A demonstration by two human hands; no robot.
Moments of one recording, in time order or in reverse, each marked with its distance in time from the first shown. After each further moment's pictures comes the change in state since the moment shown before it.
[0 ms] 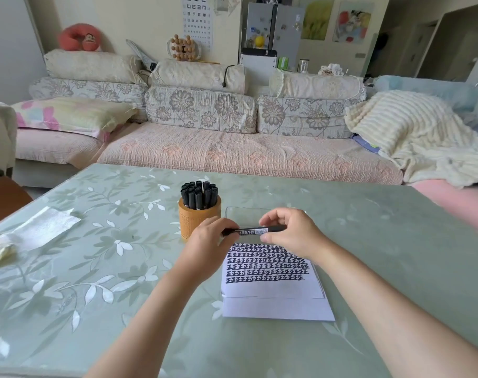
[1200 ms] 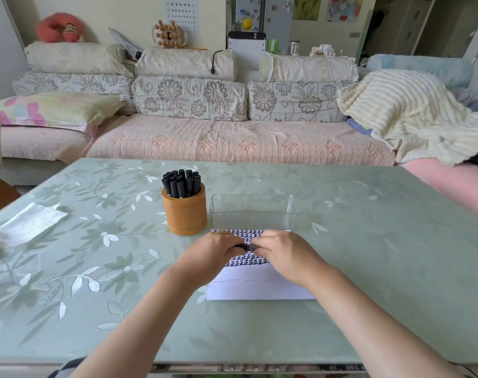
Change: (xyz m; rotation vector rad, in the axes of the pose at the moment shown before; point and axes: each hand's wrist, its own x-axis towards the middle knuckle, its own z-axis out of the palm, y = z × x) left_hand -0.016 0.019 0.030 0.074 -0.397 0.108; right_hand -0.045 0.051 0.008 -0.621 -0.105 -0.301
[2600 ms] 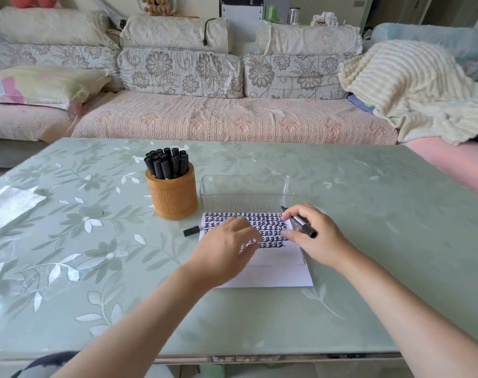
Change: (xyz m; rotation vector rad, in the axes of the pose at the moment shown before) left_hand 0.008 0.017 0.046 0.101 0.146 0.154; right_hand -0.029 0.067 -0.001 0.454 0.228 0.246
